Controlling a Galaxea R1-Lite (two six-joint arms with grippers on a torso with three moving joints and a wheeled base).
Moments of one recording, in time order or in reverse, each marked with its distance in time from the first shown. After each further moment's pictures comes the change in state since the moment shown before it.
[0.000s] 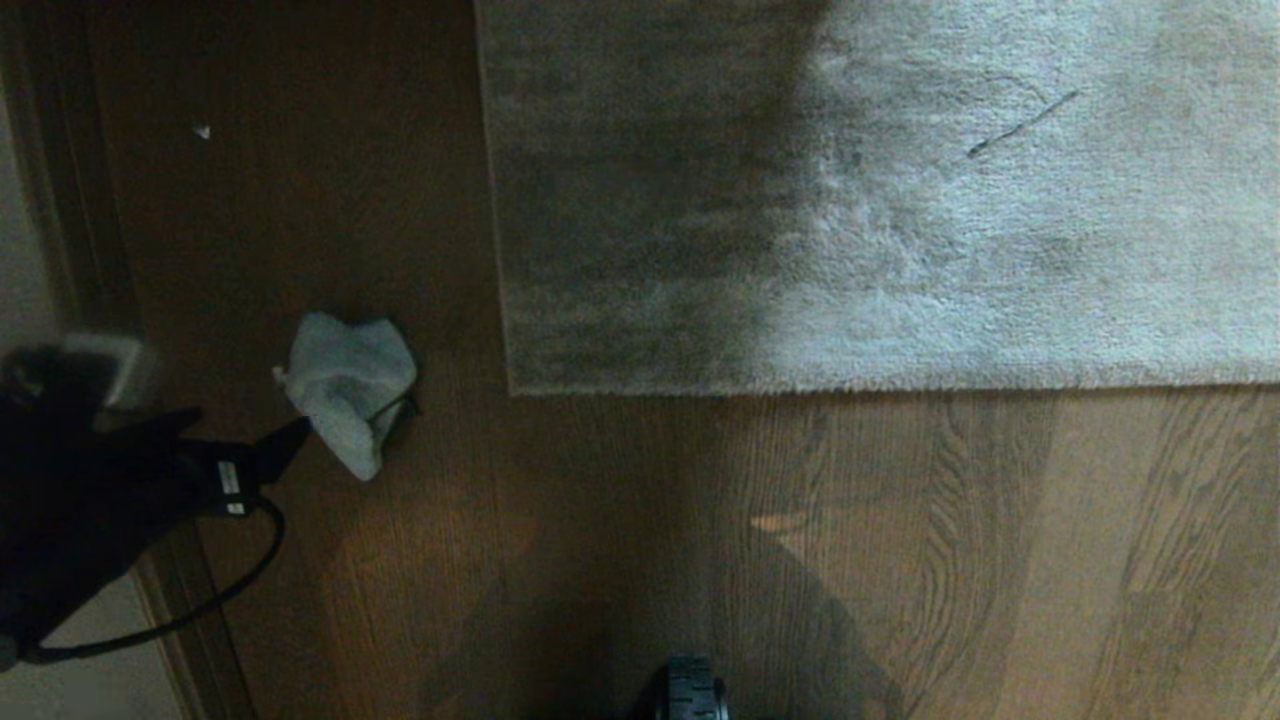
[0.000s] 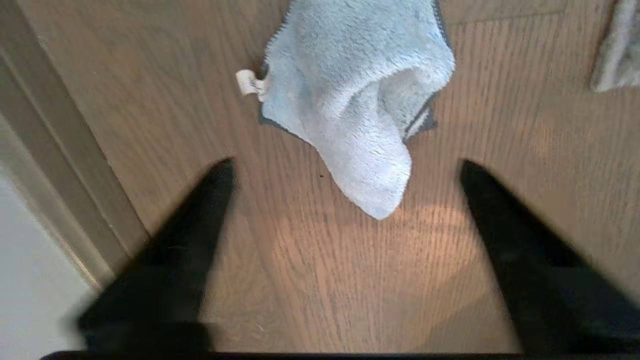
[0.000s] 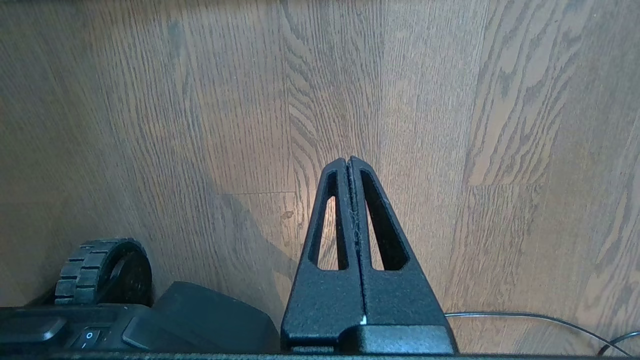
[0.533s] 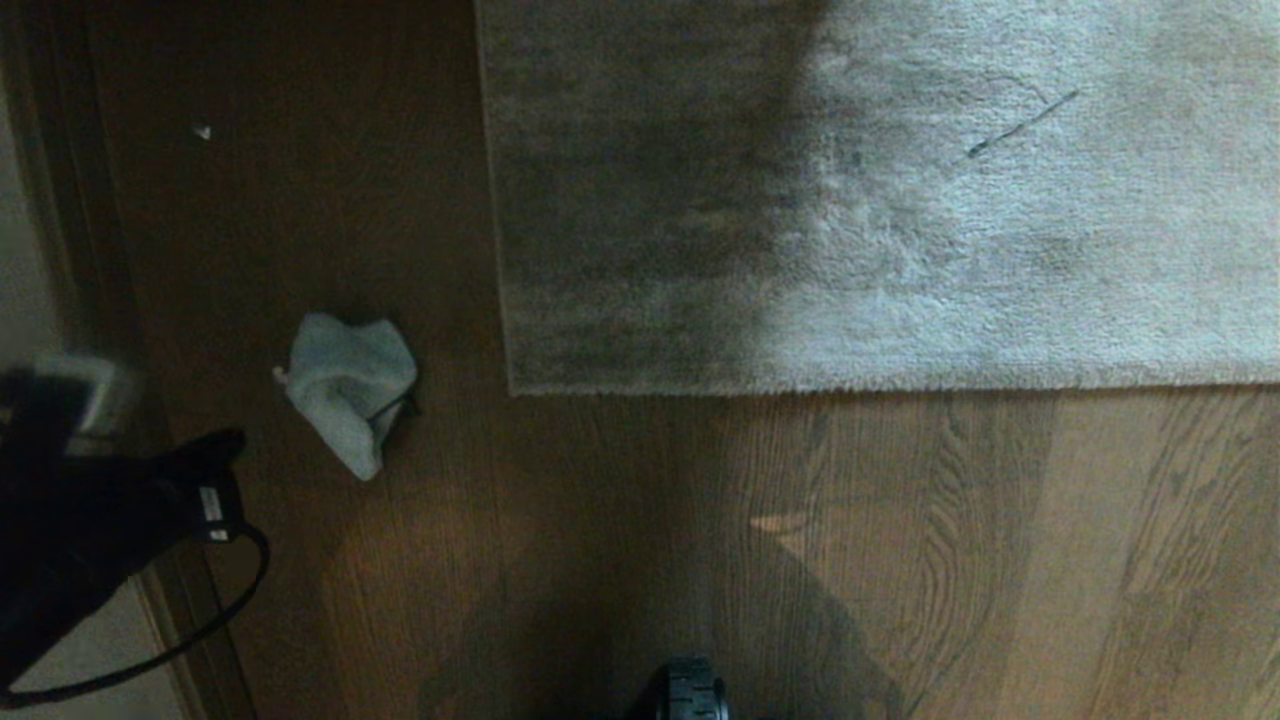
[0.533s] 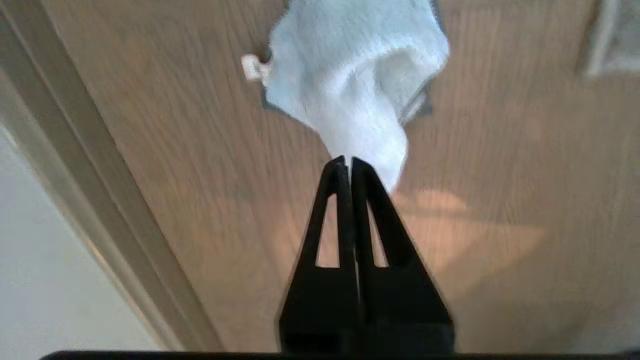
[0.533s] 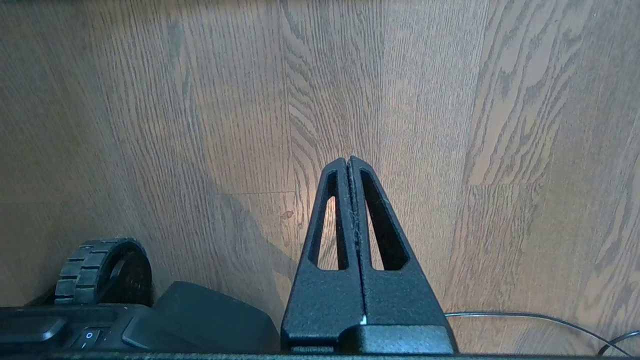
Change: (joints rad) left arm -0.004 -0.078 0.070 0.002 0.005 0.000; right arm 0.000 0.000 0.000 0.000 0.000 0.000
